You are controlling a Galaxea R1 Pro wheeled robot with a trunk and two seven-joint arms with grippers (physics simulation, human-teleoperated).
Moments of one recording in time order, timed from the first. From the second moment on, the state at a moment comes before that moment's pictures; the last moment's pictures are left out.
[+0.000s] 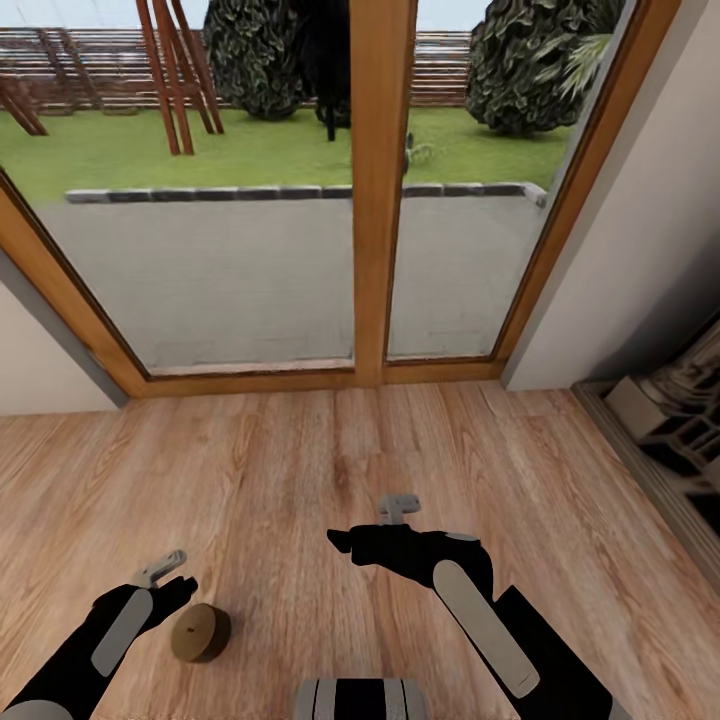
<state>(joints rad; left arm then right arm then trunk) -0.45 0.23 0.00 -0.77 0.72 0.49 0.34 -0.45 -0.05 0.59 -1.52 -0.89 0.74 -0.32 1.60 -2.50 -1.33</state>
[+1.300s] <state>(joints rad) -0.45 0.20 -0.11 -0.78 0.72 0.49 0.32 -0.45 -0.05 0.59 -1.51 -0.89 0.74 -0.33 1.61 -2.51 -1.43</state>
